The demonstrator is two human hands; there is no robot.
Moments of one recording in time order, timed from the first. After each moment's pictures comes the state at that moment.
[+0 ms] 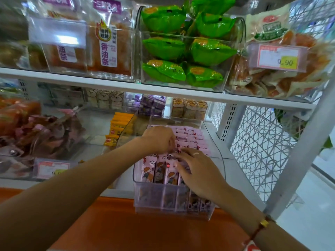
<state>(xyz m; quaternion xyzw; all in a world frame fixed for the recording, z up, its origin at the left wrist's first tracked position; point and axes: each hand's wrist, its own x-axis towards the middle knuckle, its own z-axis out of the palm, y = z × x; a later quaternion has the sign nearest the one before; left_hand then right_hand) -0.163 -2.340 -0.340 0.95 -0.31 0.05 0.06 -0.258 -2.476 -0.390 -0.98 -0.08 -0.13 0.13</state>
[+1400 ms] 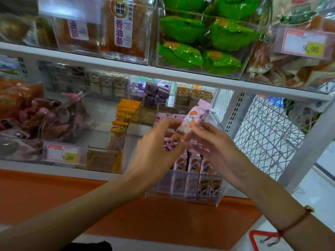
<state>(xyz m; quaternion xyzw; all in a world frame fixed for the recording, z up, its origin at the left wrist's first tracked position) -0.264 -2.296 -0.366 0.78 -0.29 0.17 0.52 -0.285 -2.457 -0.343 -0.67 -0.03 -0.02 0.74</state>
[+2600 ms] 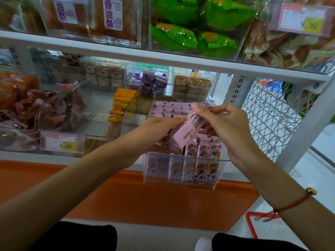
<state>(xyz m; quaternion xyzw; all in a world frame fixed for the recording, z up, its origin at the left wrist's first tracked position) -0.260 -2.293 -0.346 0.74 -0.18 -0.20 0.62 -0.298 -2.457 -0.329 -0.74 0.06 -0.22 0.64</state>
